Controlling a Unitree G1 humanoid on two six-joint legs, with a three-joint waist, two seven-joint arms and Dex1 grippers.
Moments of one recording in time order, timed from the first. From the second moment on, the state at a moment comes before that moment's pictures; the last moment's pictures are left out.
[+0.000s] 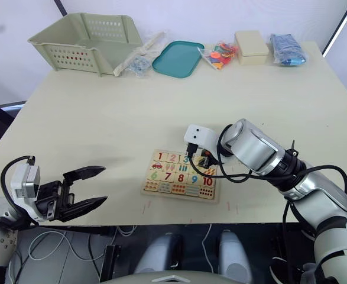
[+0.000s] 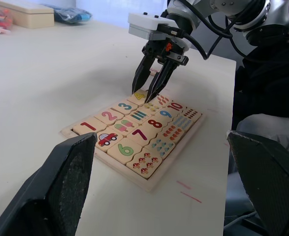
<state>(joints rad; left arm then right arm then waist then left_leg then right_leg) 0.19 0.74 0.43 -0.09 -0.74 0.17 -1.46 -0.95 -0.56 0.71 -0.17 0.16 1.21 0.91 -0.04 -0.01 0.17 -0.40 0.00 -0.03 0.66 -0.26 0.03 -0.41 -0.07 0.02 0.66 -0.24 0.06</state>
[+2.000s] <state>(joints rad) 0.18 0.74 0.42 -0.09 -0.74 0.17 -1.45 -0.74 -0.60 0.41 -0.23 0.26 0.95 0.92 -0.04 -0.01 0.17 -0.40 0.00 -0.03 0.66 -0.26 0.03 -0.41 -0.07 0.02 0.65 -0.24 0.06</state>
